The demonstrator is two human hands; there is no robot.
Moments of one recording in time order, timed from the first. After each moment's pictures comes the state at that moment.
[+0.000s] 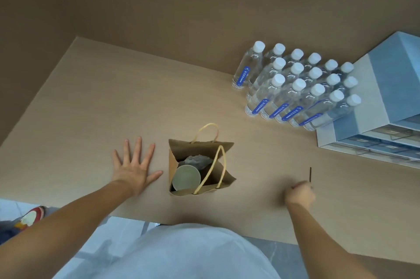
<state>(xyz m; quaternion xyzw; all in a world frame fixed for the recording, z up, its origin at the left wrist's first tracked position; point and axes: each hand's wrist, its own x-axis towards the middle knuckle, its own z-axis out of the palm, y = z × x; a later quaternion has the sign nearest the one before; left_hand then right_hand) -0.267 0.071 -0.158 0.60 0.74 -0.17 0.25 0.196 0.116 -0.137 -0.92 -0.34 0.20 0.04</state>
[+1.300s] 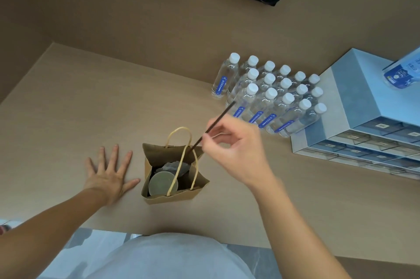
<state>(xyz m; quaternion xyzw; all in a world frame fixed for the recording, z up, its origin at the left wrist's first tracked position) -0.260 0.073 -0.153 0.61 0.73 -0.19 0.23 0.020 0.136 0.094 -0.43 -0.74 0.36 0.38</state>
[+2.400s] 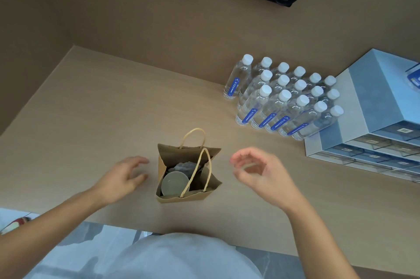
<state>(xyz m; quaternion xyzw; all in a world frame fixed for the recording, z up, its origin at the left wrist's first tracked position) -0.259 0.059 -0.080 0.58 0.69 0.15 0.41 0.071 0.118 0.063 -0.54 -0.67 0.47 0.22</state>
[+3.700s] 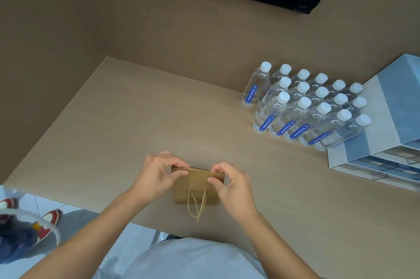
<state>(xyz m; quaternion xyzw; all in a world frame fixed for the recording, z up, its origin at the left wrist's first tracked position) -0.203 0.068 -0.030 0.62 0.65 0.33 0.30 0.009 0.097 -0.025 -0.54 -0.71 0.36 0.26</state>
